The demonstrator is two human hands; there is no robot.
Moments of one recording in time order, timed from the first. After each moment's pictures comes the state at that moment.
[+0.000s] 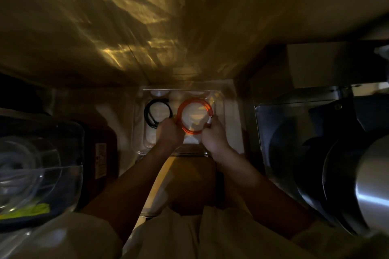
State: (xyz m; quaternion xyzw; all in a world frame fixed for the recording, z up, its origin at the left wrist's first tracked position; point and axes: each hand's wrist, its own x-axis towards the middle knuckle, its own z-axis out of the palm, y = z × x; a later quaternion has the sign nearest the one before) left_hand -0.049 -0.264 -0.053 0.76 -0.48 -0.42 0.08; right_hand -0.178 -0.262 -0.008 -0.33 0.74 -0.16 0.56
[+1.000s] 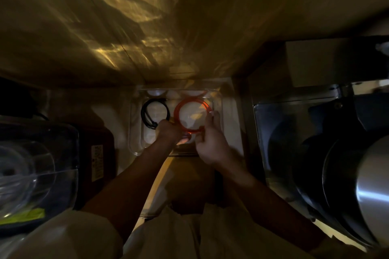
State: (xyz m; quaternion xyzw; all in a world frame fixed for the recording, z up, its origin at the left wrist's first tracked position) left_hand -0.069 -0.278 -0.055 0.72 -0.04 -0.67 0.20; right_hand -0.189 -0.247 -0.011 -0.59 0.67 -0.03 0.44
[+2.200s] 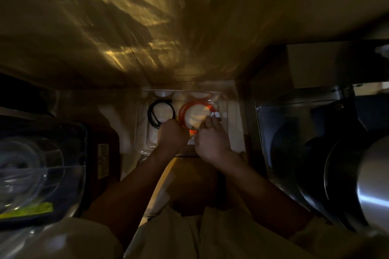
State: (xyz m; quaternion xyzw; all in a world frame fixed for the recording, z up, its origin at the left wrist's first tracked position) left_hand -0.056 -0.261 -0.033 0.76 -0.50 -0.41 0.07; right_hand -0.185 -0.256 -0.033 -0.73 0.60 0.18 0.27
